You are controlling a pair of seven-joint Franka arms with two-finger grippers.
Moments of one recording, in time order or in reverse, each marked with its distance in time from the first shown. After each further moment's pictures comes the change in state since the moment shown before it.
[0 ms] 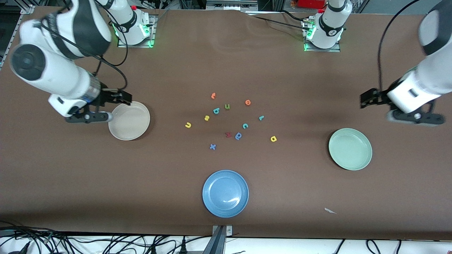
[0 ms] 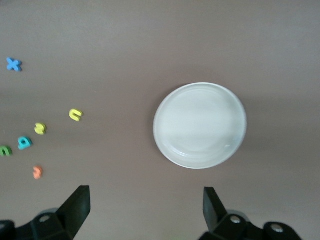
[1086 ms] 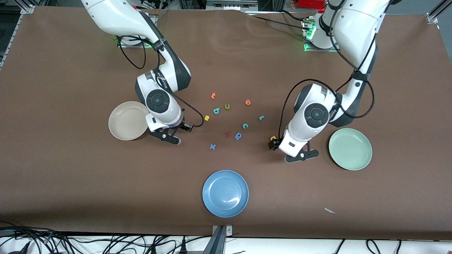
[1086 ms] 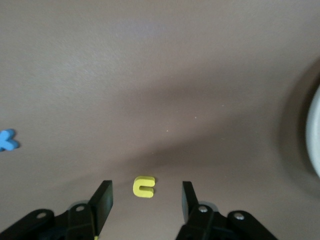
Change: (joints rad) left arm -0.237 0.458 -0.059 -0.067 0.000 0.665 -0.633; right arm 0.242 0.391 0.001 -0.009 -0.026 0.469 0.585
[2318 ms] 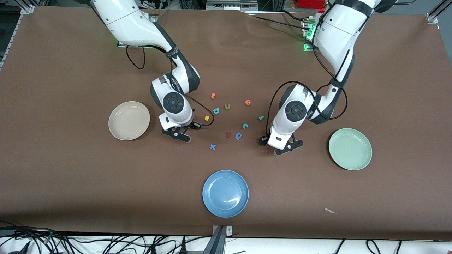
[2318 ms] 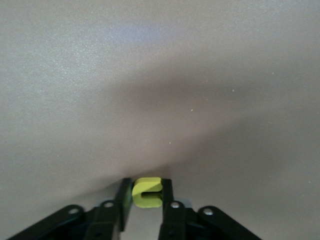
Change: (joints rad) left arm -0.057 0.053 0.000 -0.110 0.000 0.155 -0.202; right arm 0.053 0.077 -0.003 -0.034 0.000 0.109 0.048
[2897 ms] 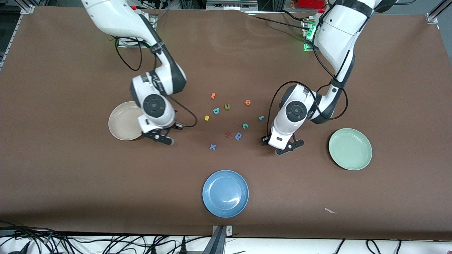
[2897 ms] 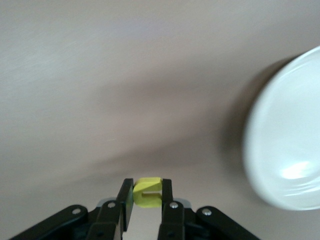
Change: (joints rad) left arm 0.001 0.000 0.003 -0.012 0.000 0.000 -0.004; right arm 0.000 -0.133 -0.156 0.007 -0.010 -0.259 -0.207
